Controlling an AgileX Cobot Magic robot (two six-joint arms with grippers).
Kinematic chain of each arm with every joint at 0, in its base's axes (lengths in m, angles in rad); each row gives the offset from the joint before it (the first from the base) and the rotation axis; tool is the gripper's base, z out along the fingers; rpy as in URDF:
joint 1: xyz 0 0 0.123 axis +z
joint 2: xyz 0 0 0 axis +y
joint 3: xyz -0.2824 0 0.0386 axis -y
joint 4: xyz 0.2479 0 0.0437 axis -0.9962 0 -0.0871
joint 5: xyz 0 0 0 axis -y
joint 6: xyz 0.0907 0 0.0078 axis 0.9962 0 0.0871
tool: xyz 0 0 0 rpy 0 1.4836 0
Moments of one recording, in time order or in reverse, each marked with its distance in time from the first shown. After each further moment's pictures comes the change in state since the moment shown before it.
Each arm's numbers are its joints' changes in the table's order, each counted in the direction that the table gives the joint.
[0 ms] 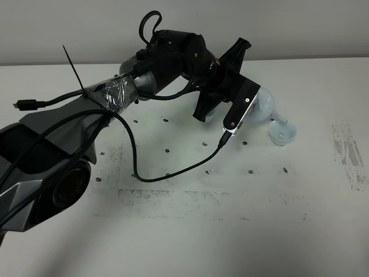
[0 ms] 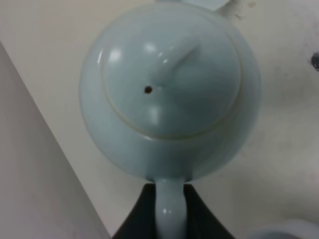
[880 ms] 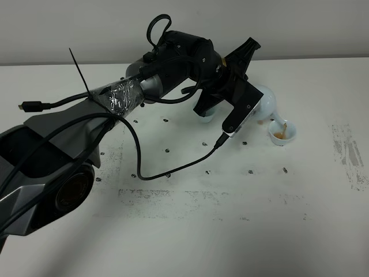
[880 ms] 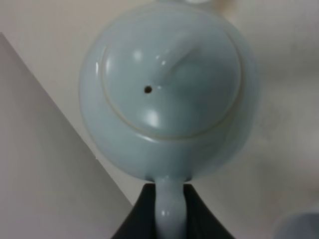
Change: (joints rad) left arm -0.027 -0.005 0.000 -0.090 0.042 0.072; right arm 0.000 0.000 0.000 0.020 0.000 0.025
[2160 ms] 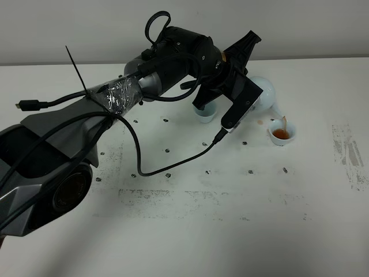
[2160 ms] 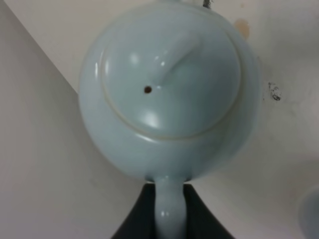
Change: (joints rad) left arm -0.001 -0.013 0.000 -0.040 0.031 0.003; right arm 0.000 0.000 0.000 0.003 0.001 0.010
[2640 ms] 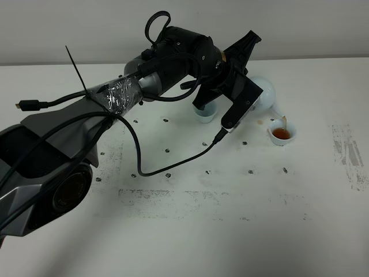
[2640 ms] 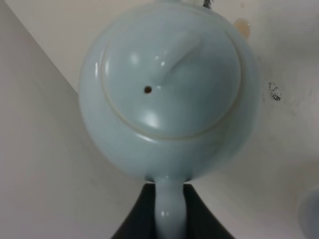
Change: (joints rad) left arm 0.000 0.000 0.000 0.000 0.000 -0.002; right arm 0.000 0.000 0.000 0.000 0.000 0.001
